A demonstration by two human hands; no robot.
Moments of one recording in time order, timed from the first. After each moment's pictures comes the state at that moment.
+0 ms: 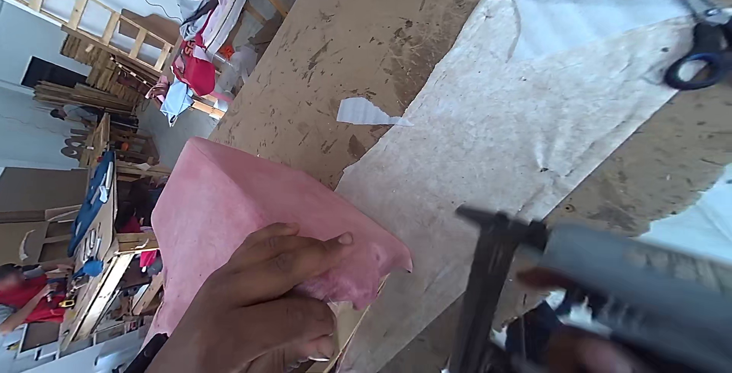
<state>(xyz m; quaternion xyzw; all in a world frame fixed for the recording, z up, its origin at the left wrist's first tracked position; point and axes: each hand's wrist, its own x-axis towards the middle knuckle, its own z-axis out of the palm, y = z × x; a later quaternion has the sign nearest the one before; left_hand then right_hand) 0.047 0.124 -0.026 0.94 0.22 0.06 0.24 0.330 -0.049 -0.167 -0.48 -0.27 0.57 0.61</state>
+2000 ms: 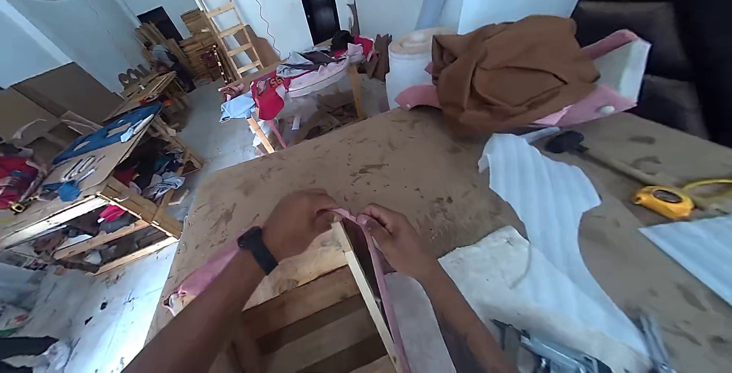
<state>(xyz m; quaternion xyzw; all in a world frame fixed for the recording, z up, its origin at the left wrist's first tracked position) 0.064 0.288 0.010 0.83 0.54 0.10 0.11 0.292 0.317 -0.115 -0.37 -0.69 0.48 0.40</state>
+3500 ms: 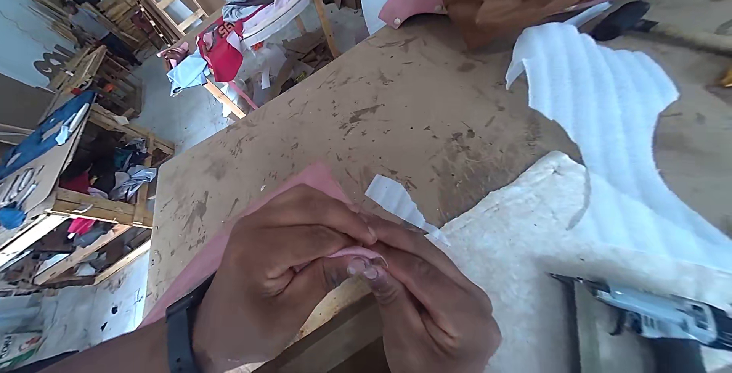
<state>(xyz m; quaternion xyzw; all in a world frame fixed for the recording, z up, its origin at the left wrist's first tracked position) 0.049 0.289 -0.021 0.85 0.30 0.33 0.27 0.209 0.250 -0.130 -0.32 -0.52 0.26 0.75</state>
